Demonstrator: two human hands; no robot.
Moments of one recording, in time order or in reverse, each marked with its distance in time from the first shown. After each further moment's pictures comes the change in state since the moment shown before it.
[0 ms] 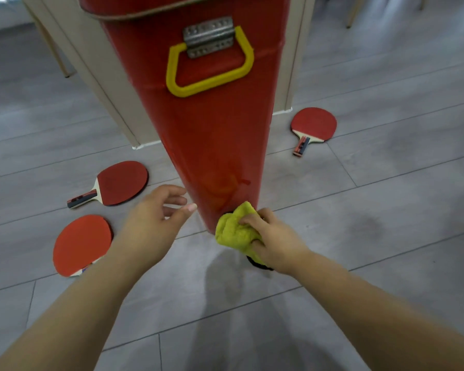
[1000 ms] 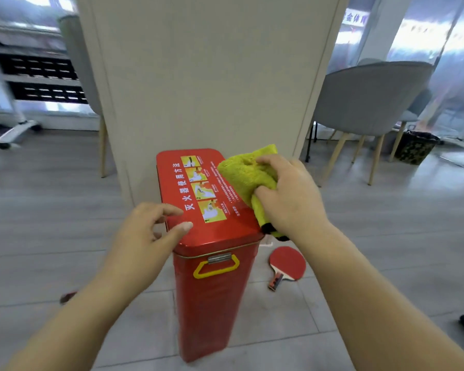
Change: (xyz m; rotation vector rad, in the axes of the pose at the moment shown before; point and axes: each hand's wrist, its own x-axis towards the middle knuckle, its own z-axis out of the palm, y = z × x) left_hand 0.004 0.156 -0.142 -0.248 0.429 0.335; right_hand 0.012 -0.211 -0.335 -0.093 0.691 -0.141
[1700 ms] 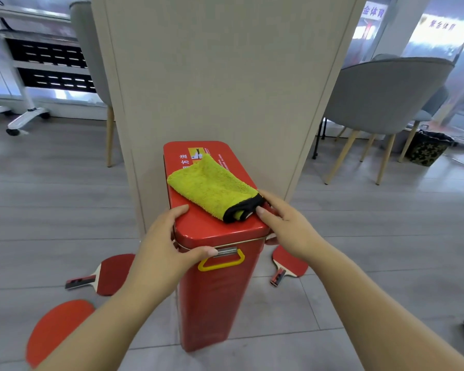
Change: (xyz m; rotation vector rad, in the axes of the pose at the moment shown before) left_hand -0.016 -0.026 0.029 -0.186 -0.078 -0.175; right_hand -0.017 0.062 0.048 0.392 -0.462 0.209
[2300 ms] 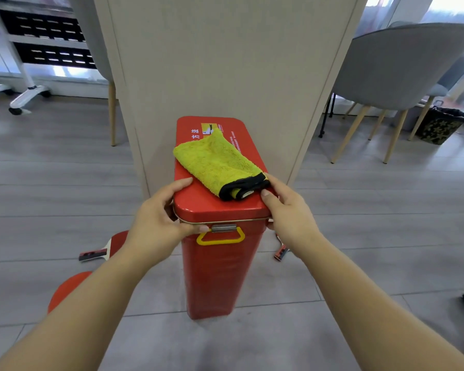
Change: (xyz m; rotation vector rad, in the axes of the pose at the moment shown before) left_hand 0.007 -0.015 -0.014 -0.149 -0.063 0.057; right_hand -0.020 -0.001 0.037 0.154 0.169 0.073
